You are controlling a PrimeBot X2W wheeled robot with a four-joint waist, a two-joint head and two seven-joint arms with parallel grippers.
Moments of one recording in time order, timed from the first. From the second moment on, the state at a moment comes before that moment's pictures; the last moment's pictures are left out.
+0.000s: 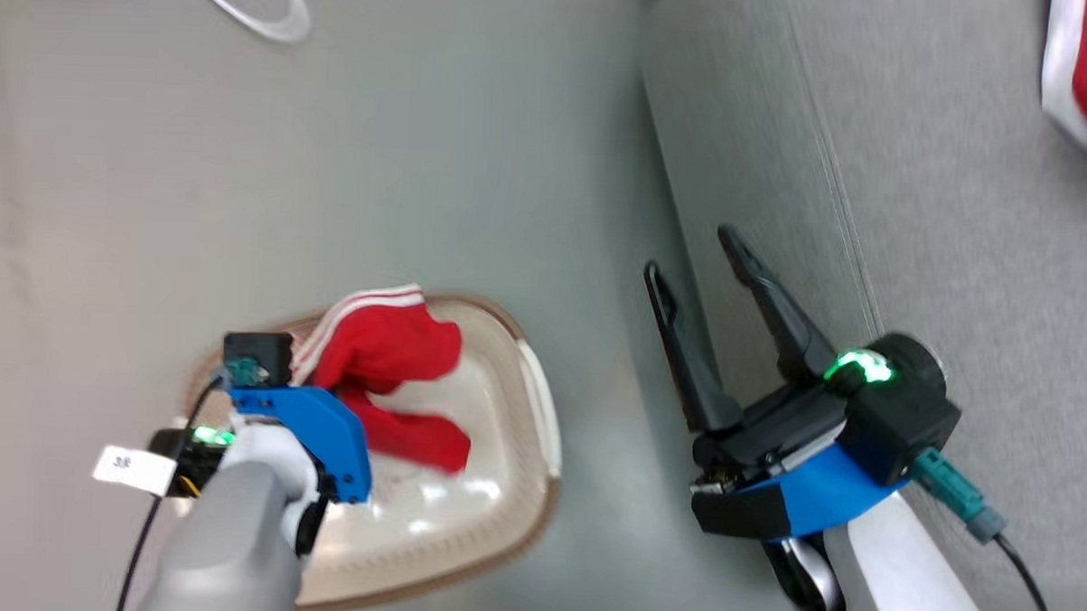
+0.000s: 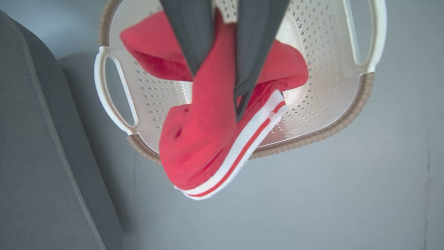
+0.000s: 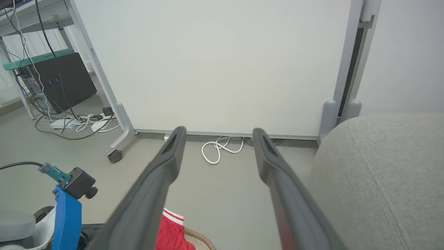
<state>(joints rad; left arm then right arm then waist) -0.64 0.08 -0.20 1.13 -0.28 -0.12 -0.06 -0.34 -0.05 0.32 0.06 0.17 0.13 -0.26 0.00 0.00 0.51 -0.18</state>
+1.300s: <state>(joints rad) -0.82 0.05 -0.80 0.64 -0.77 0.01 -0.06 -0.11 -0.05 0.31 0.09 0.19 0.13 -0.06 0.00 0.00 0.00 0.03</state>
